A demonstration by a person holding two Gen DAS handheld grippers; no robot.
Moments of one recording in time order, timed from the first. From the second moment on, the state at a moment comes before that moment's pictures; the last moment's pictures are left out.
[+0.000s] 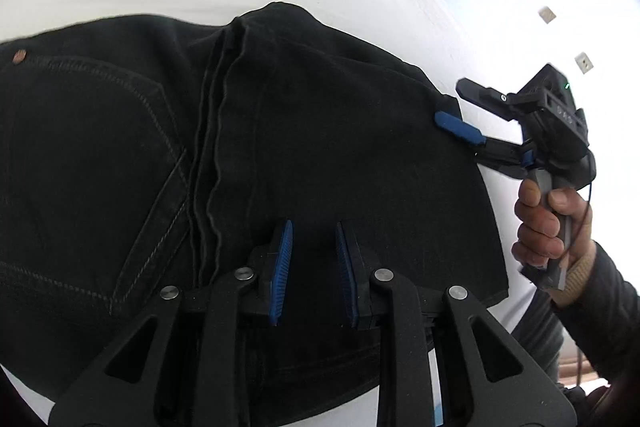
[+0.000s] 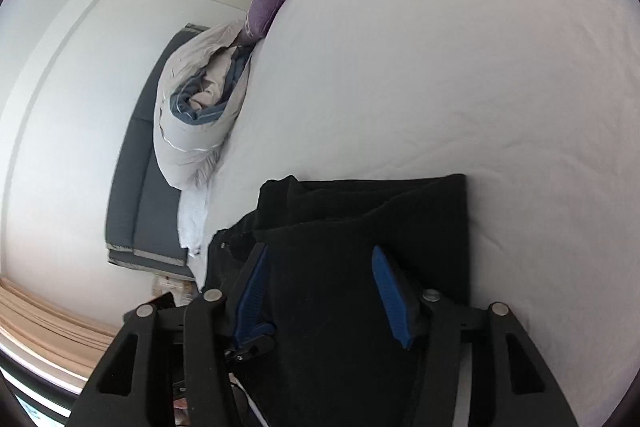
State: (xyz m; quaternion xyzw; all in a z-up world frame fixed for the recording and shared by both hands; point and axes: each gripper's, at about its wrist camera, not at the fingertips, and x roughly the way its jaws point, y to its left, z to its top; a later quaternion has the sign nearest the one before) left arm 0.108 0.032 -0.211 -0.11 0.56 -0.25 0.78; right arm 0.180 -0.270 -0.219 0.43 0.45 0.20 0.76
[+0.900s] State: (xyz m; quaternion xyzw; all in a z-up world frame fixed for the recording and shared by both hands) left arm 0.017 0.306 -0.179 -0.46 0.32 0.00 0.83; right arm 0.071 -0.208 -0.193 0.44 0.45 0.34 0.70
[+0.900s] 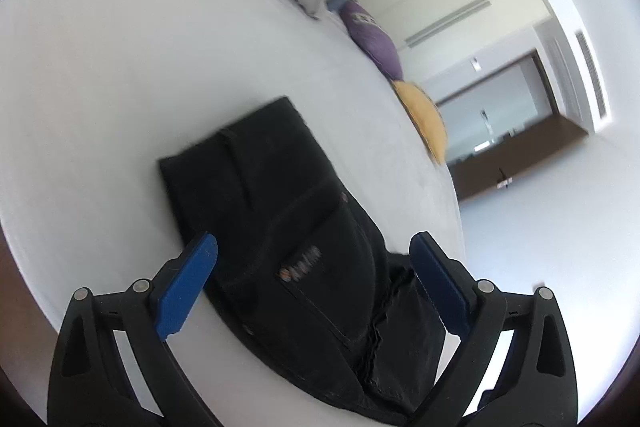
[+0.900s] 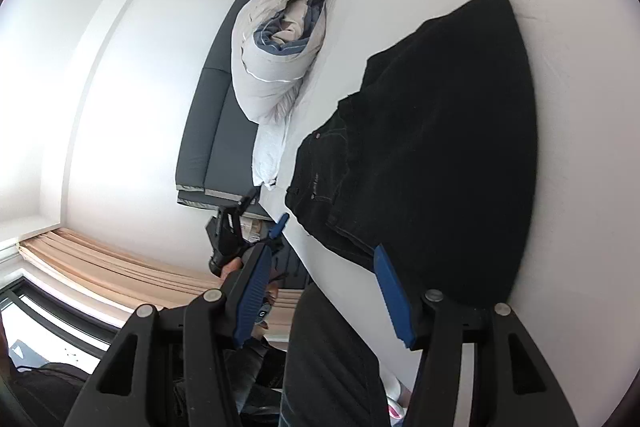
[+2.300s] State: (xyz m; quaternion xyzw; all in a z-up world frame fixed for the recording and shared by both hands) left arm 0.030 0.340 -0.255 -0.61 0.34 0.00 0.72; right arm 0.102 -0.191 -0.208 0.48 0.45 0.32 0.68
